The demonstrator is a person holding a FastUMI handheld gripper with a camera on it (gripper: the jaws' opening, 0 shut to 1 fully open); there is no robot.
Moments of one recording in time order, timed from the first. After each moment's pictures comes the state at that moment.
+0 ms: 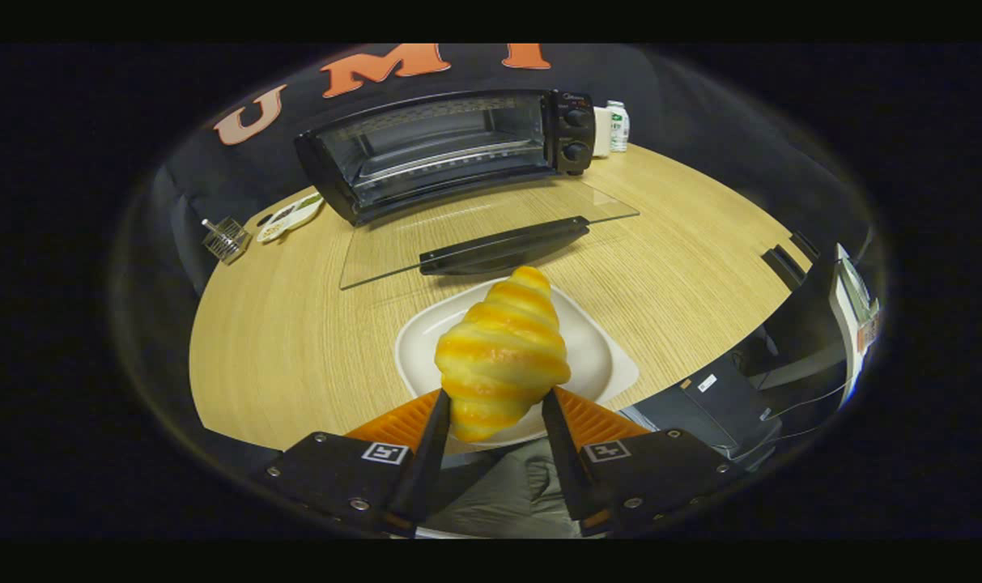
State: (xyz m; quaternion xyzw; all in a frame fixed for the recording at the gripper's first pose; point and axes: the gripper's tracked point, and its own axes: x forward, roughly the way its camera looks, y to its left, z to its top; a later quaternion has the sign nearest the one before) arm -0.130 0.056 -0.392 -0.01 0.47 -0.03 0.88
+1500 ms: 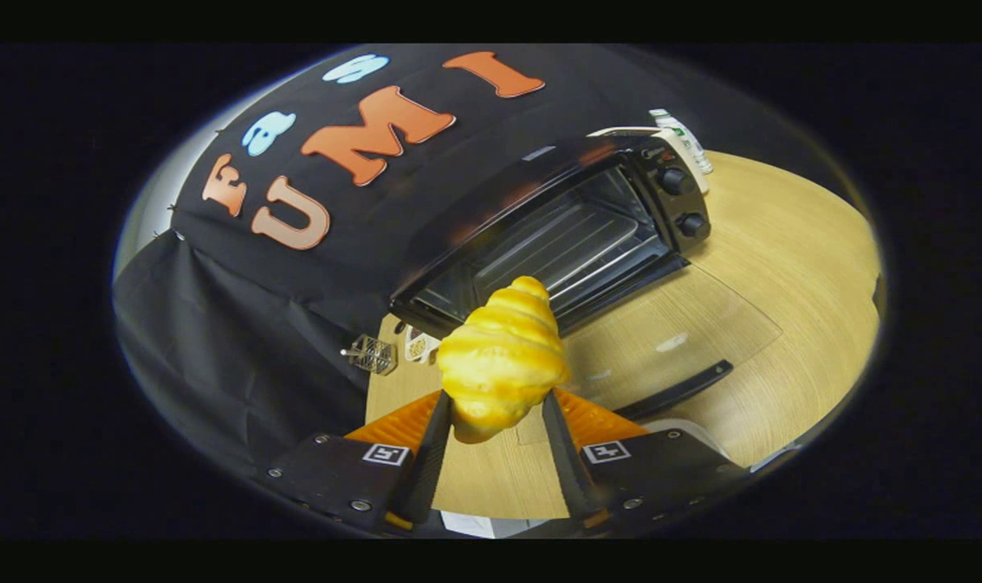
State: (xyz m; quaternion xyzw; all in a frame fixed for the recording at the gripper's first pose) arm 0.019 0.138 -0.285 0.24 0.39 0.16 0.88
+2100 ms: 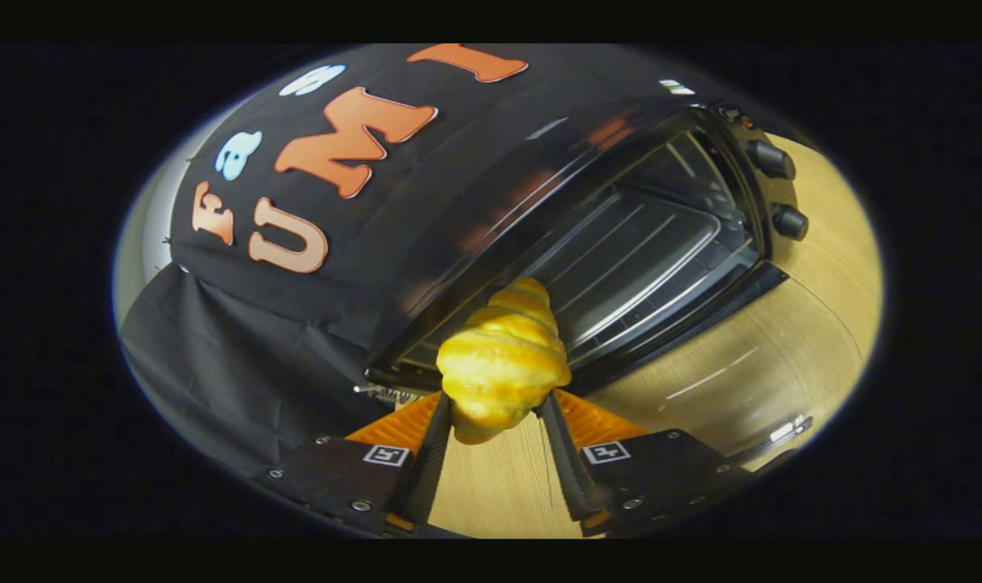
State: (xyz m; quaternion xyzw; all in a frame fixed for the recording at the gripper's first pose) arm 0.110 0.176 -0.304 0.31 0.39 0.19 0.85
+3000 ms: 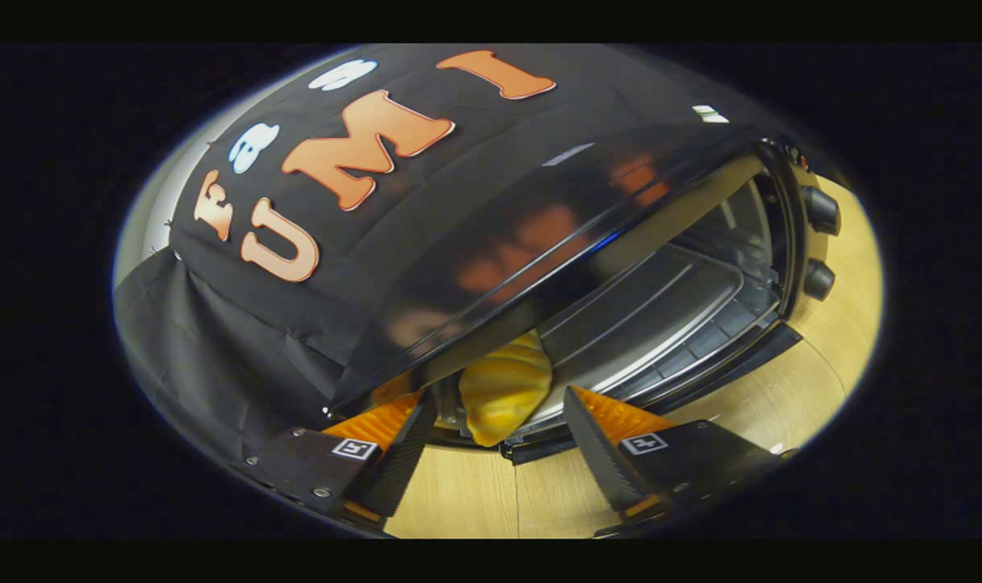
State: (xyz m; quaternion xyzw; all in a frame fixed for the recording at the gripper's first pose) arm 0.145 0.160 -0.298 0.24 0.31 0.17 0.90
